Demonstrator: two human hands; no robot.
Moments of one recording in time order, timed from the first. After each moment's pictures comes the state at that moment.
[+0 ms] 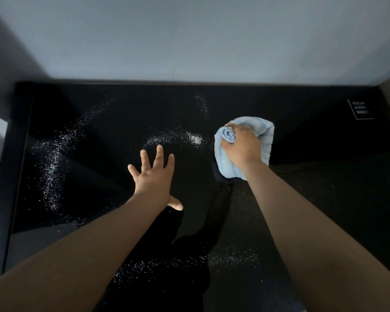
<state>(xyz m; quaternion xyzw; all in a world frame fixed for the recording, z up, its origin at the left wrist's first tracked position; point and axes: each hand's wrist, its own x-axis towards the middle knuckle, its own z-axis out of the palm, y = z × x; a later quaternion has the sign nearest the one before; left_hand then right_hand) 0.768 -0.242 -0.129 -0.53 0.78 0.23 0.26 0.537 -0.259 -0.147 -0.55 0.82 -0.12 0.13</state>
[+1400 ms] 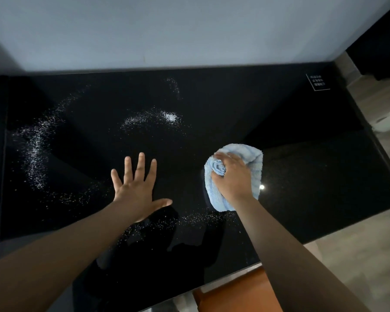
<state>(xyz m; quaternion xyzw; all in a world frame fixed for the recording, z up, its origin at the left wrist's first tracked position) 0.800 -0.154 -0.135 -0.47 0.83 0.19 0.24 0.563 -0.086 -0.145 -0.49 0.84 -0.18 0.17</state>
